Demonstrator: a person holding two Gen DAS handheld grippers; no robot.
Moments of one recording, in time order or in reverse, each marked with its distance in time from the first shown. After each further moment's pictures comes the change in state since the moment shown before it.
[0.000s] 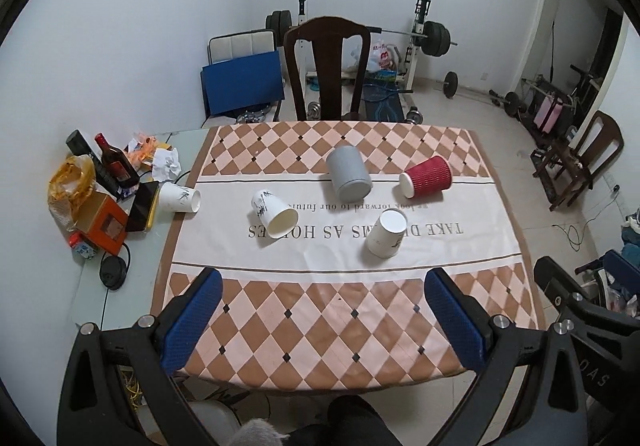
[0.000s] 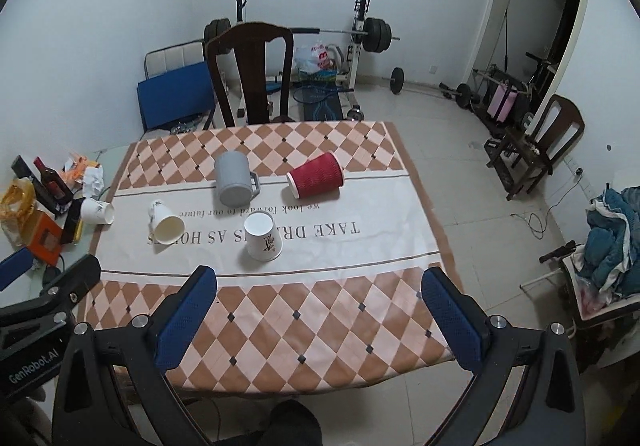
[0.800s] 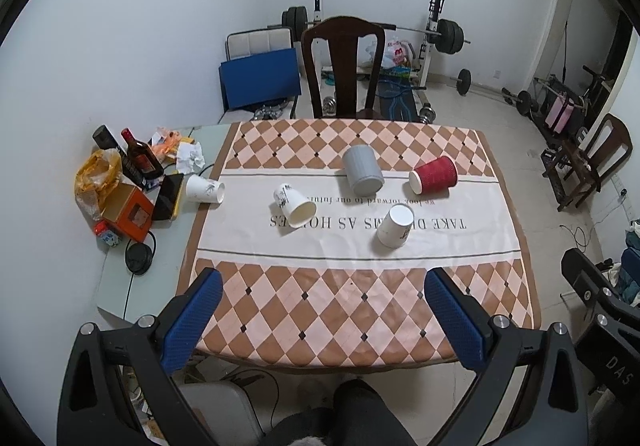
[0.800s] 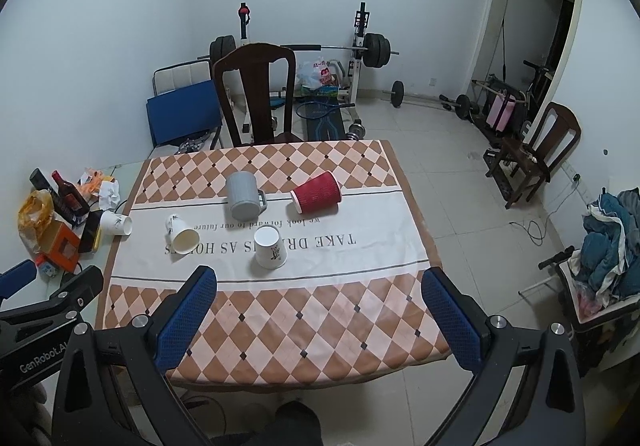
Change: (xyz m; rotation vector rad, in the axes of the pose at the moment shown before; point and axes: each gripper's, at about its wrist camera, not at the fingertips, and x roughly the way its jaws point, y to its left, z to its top) left arm -0.042 0.009 0.001 -0.021 0.037 0.045; right arm -0.069 -0.007 0.004 0.018 -0.024 0.011
